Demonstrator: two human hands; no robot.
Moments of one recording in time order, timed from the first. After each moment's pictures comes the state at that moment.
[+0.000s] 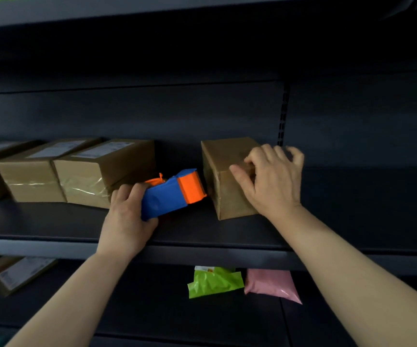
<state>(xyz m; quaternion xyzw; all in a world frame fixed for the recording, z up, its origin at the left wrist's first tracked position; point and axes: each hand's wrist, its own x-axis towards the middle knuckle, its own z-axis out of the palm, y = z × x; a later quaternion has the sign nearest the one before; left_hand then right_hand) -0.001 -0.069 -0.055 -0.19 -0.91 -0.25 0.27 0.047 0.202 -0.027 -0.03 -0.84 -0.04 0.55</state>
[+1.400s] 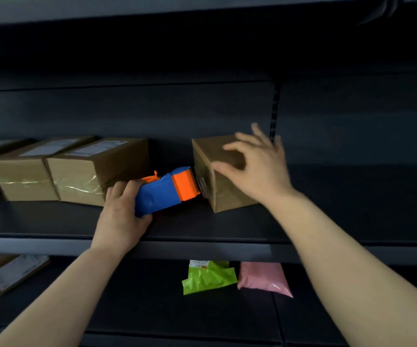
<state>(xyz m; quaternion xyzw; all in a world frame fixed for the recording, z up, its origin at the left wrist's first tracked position) -0.006 -0.071 -0.057 -0.22 -0.90 -0.26 0.27 0.070 0.186 0.016 -0.04 -0.94 0.11 0.32</state>
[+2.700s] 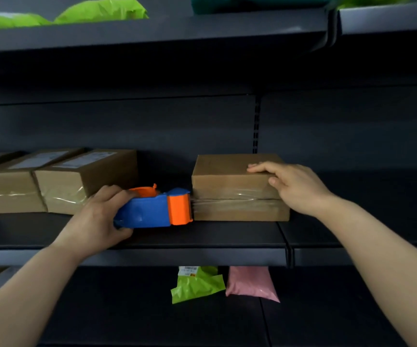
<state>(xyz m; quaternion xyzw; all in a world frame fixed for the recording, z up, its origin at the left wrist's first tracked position) -0.007 -0.095 -0.029 -0.43 -0.85 -0.15 0.27 0.127 0.275 0.012 -0.02 -0.97 0.16 0.20</state>
